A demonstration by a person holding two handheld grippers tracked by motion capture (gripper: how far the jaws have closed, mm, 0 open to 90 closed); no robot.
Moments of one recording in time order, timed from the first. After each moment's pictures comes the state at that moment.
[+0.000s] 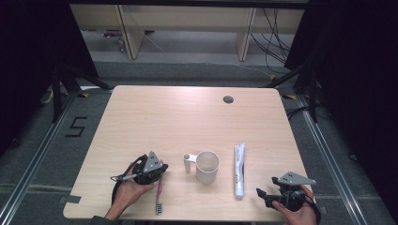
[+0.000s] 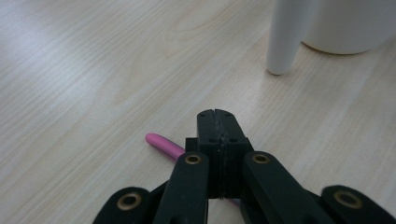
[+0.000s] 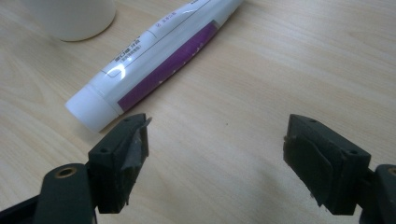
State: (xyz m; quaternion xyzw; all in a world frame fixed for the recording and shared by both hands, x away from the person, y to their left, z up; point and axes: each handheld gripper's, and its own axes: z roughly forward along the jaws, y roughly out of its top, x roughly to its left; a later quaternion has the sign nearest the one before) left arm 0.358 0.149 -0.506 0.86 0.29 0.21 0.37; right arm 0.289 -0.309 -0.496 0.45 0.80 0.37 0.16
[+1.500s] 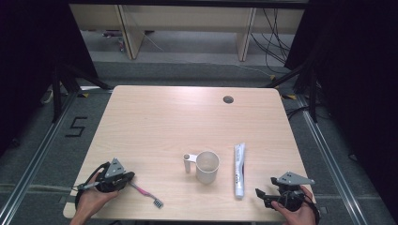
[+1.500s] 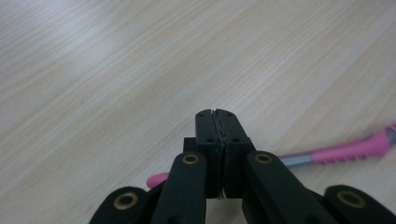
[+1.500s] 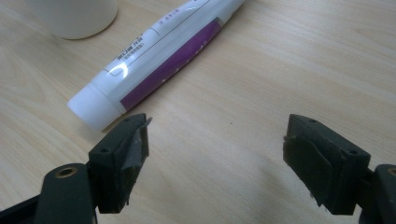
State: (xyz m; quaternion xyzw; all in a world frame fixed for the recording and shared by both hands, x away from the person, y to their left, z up) left arm 0.329 0.254 -0.513 0.86 0.34 0.19 0.33; right arm 0.289 -0.307 -0.496 0.45 0.80 0.36 0.16
